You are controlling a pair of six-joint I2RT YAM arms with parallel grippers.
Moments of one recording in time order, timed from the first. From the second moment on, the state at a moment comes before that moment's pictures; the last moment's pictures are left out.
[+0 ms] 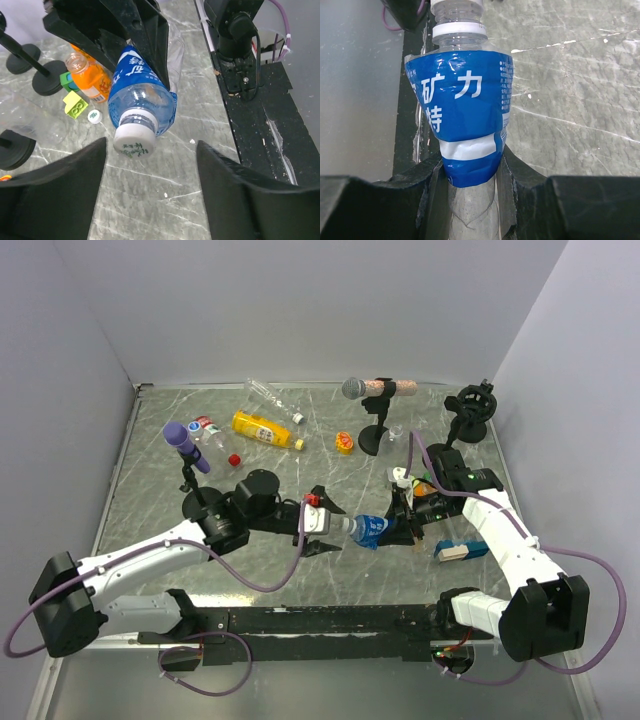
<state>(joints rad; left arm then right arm) -0.93 1.15 0.81 0.07 0.66 0.43 0.17 1.16 0.92 -1.16 -1.14 -1.09</state>
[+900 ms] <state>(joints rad) -0.94 1.23 0.95 -0.03 0.62 0.22 0.18 1.16 0.92 -1.16 -1.15 -1.09</state>
